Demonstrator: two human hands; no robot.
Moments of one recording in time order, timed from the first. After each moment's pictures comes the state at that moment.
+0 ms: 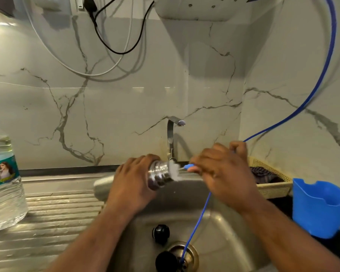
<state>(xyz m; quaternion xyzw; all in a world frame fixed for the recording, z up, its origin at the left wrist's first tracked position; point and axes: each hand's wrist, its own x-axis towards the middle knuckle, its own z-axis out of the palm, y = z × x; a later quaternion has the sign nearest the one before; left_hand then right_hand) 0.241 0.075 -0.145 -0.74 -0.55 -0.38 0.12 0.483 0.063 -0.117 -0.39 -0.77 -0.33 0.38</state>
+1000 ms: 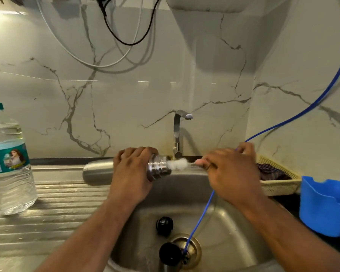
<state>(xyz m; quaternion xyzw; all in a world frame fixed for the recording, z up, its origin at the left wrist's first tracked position) 0.233 0.076 -0.150 -0.72 -0.57 -0.37 0.17 0.468 0.061 -0.124 -0.51 -0.73 -0.29 0.35</state>
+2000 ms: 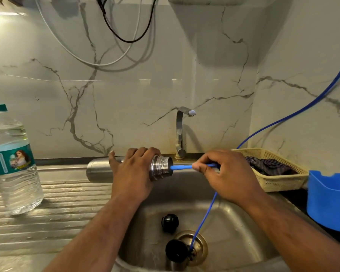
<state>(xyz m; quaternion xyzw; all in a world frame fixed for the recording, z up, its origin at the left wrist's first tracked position) 0.225 0.078 -0.151 -0.69 -0.63 -0.30 0.18 0.462 0.066 -0.134 -0.44 -0.78 -0.05 0.44</state>
